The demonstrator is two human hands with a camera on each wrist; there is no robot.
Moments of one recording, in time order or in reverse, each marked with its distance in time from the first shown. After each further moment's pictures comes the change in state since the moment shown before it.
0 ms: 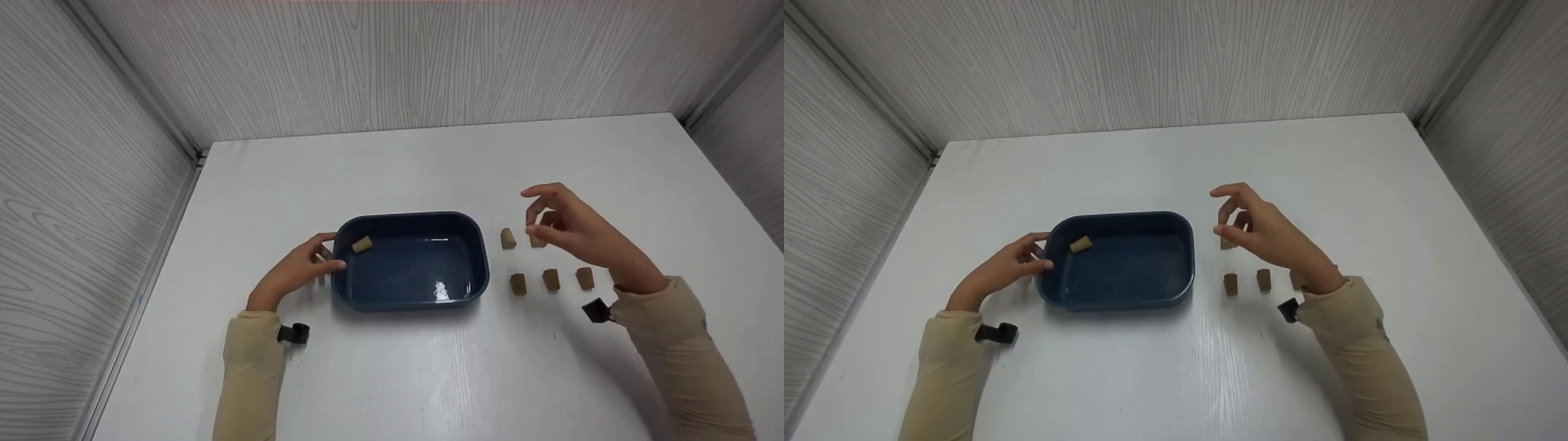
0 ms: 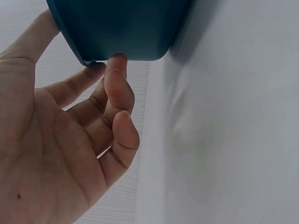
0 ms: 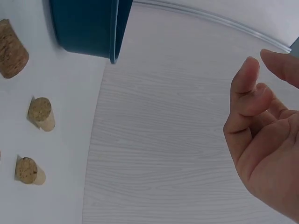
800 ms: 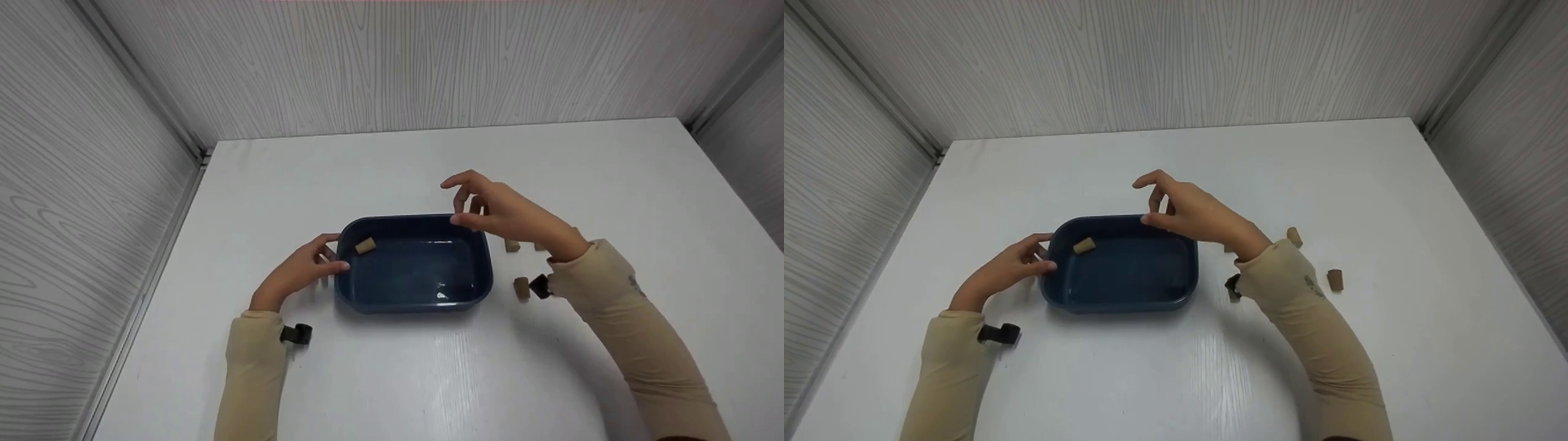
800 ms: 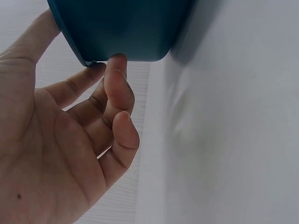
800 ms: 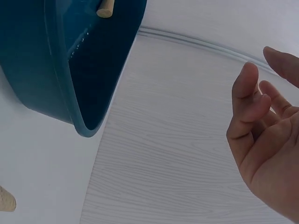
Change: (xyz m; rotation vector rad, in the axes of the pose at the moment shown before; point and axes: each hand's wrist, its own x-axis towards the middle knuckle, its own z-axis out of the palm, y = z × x) left_hand 0.001 0.003 0.004 0.011 0.009 -0.013; right_hand 0.083 -0.021 0.041 -0.153 -0.206 0.008
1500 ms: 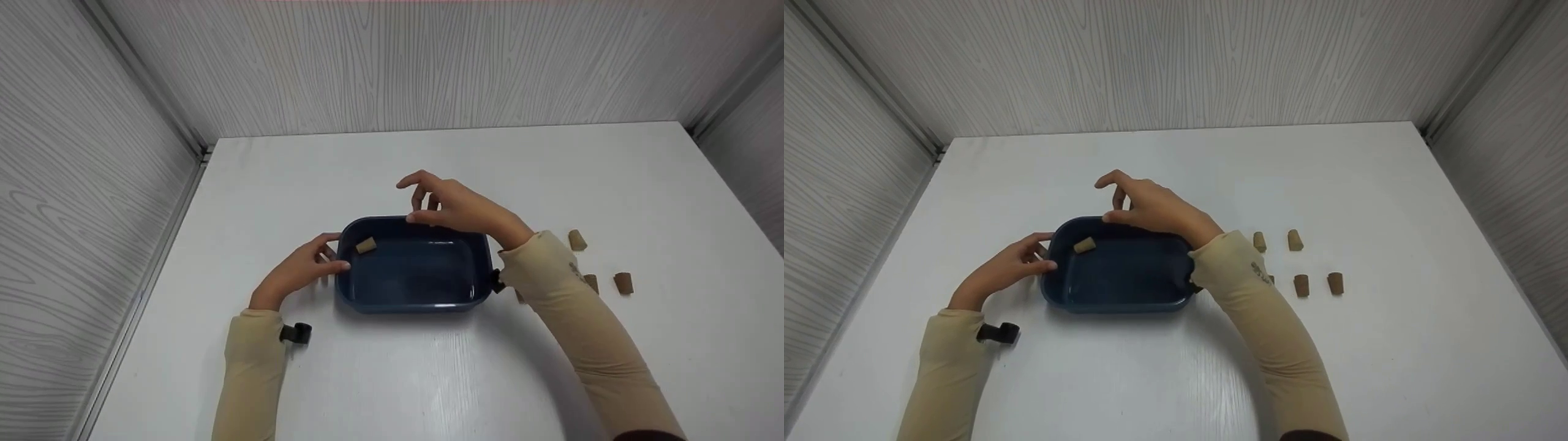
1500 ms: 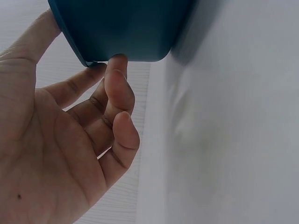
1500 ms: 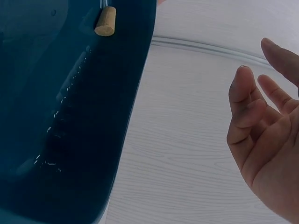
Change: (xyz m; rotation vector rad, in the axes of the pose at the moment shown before) left_hand 0.000 0.004 0.001 0.002 -0.008 0.009; right_hand 0.054 -0.001 0.029 0.010 -0.072 -0.018
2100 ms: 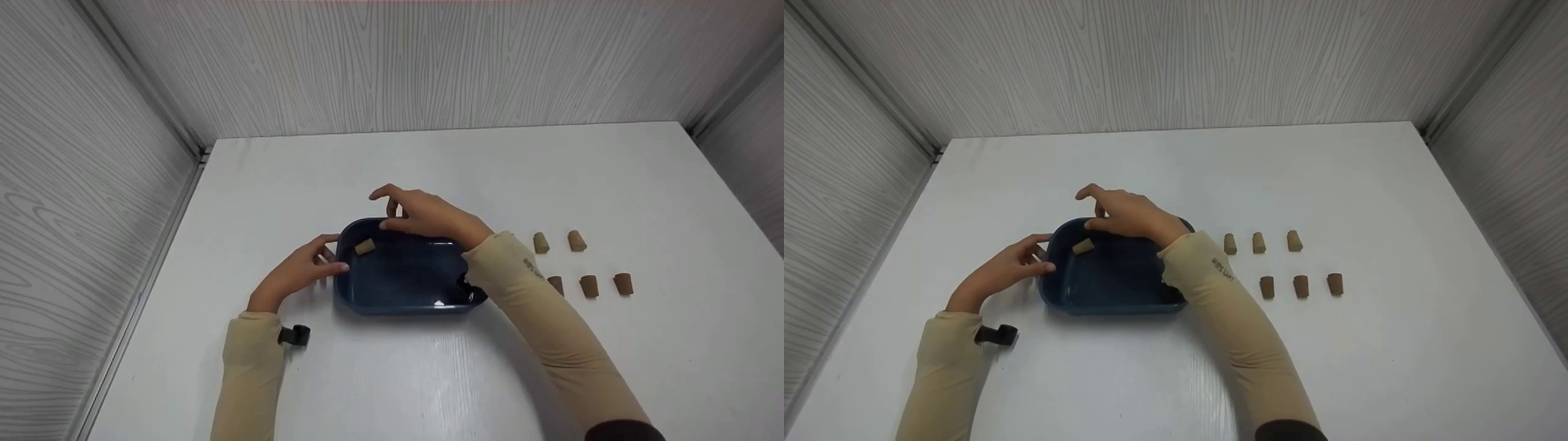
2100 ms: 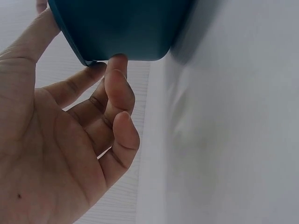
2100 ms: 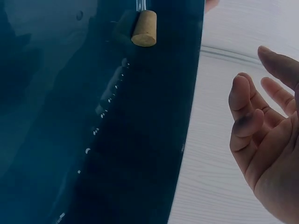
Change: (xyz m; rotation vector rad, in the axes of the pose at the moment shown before) left_hand 0.001 0.000 0.001 -0.008 0.000 -0.010; right_hand 0.043 0.016 0.034 -0.170 -0.093 0.086
